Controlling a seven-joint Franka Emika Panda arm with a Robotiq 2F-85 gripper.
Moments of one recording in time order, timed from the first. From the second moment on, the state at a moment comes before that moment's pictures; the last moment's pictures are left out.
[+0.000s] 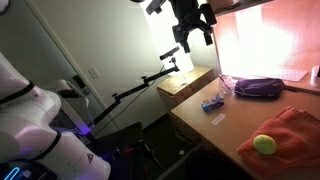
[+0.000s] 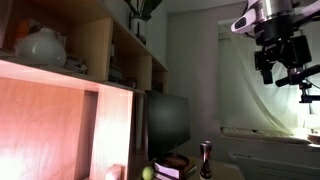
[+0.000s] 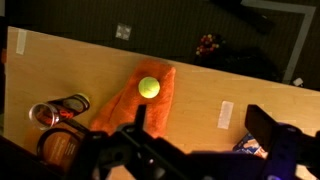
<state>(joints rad) 0.08 0.07 0.08 -1.90 -0.27 1.86 -0.25</state>
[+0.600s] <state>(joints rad) 0.03 0.32 0.06 -1.83 -0.19 1.87 -0.33</state>
